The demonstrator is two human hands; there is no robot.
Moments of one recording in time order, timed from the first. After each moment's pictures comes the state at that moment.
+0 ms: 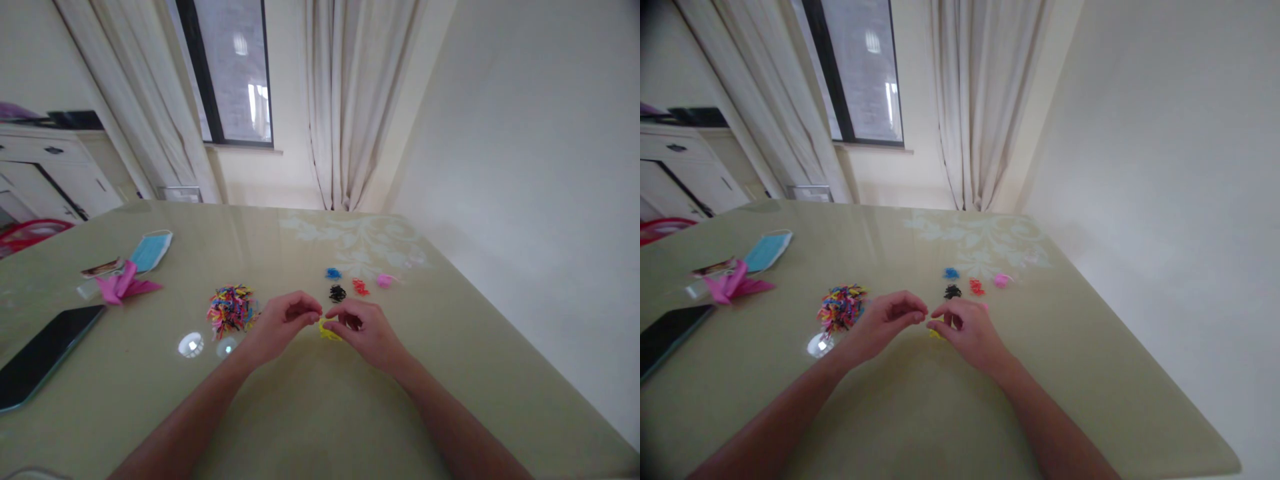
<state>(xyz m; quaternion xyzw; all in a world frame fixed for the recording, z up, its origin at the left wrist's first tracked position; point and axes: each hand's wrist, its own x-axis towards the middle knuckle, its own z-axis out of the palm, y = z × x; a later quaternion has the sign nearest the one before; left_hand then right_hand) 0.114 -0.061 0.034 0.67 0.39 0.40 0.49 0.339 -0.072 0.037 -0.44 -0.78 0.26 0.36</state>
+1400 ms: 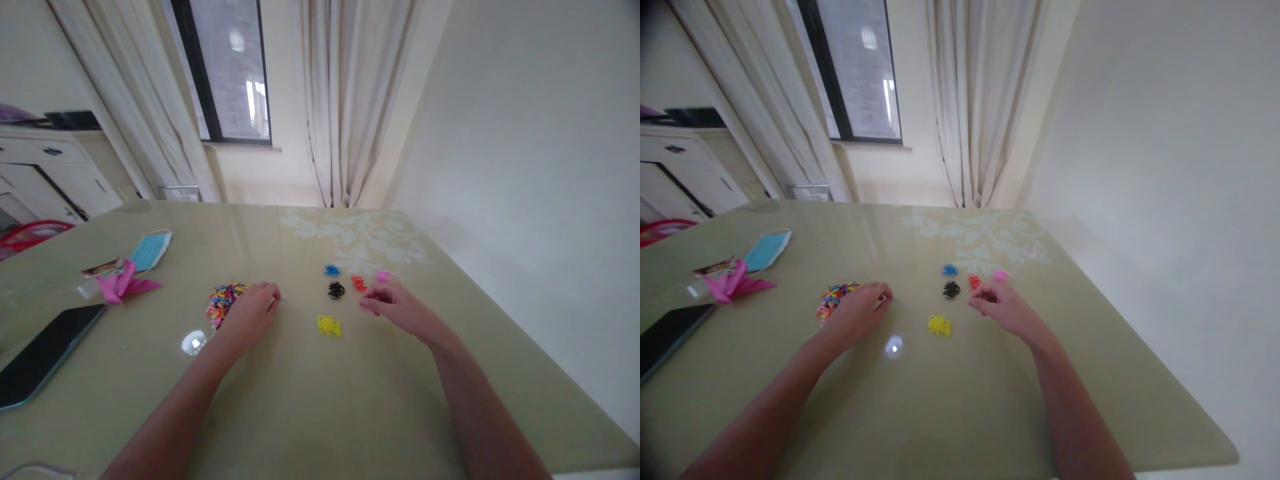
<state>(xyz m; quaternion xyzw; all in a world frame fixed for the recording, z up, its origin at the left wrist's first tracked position) 0.071 -0.041 0.031 0.78 0.60 0.14 0.10 0.404 -0.045 0.053 -0.50 -0.72 0.38 0.30</state>
